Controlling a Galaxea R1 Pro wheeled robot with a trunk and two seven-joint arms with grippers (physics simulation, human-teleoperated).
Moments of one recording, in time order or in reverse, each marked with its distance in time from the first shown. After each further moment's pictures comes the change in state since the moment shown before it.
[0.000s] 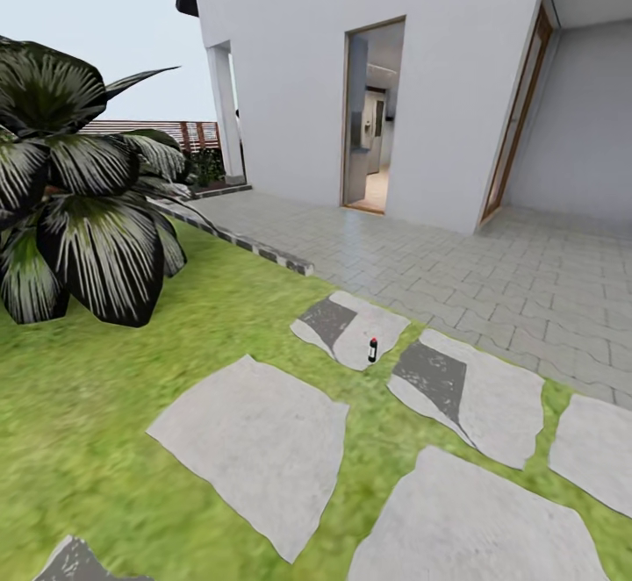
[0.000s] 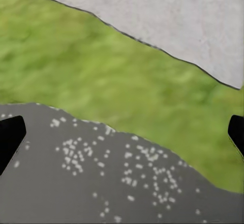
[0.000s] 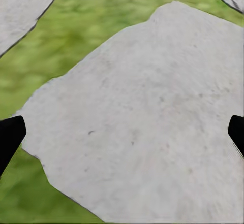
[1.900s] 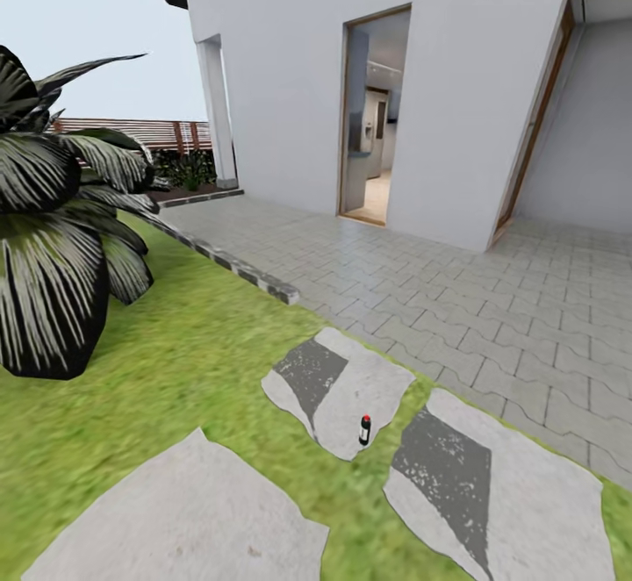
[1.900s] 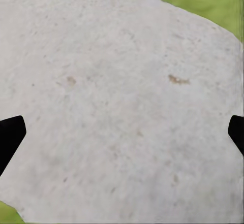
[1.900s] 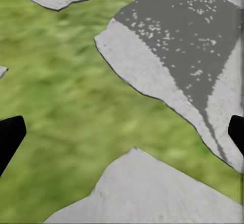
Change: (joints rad) left arm 0.000 0.000 -0.001 -0.002 0.000 -0.001 0.000; right arm 0.000 -0.005 -0.005 -0.002 0.000 0.000 -0.001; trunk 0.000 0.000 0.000
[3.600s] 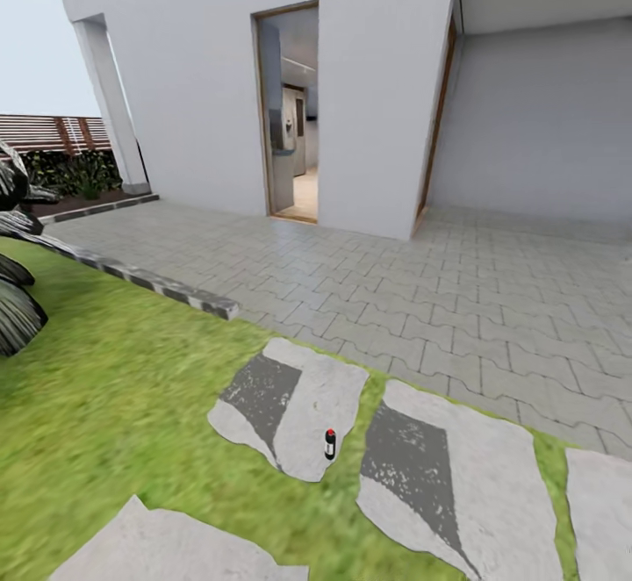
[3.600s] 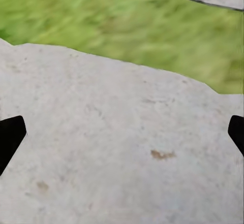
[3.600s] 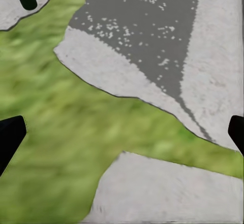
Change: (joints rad) left arm 0.000 0.002 0.000 -0.006 0.003 -0.001 -0.001; right arm 0.000 0.005 -0.001 -0.010 -0.007 0.001 0.001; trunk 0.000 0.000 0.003
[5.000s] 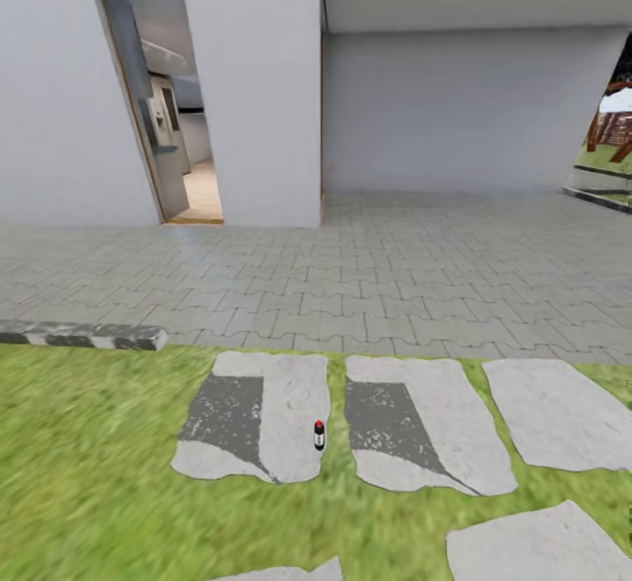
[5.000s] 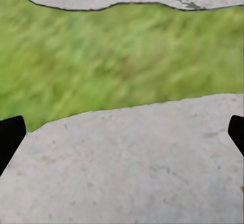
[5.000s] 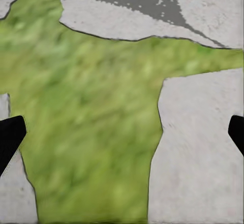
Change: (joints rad) left arm 0.000 0.000 0.000 0.001 0.000 0.000 0.000; right arm 0.000 0.000 0.001 0.006 0.001 0.000 -0.001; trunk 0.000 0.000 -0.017
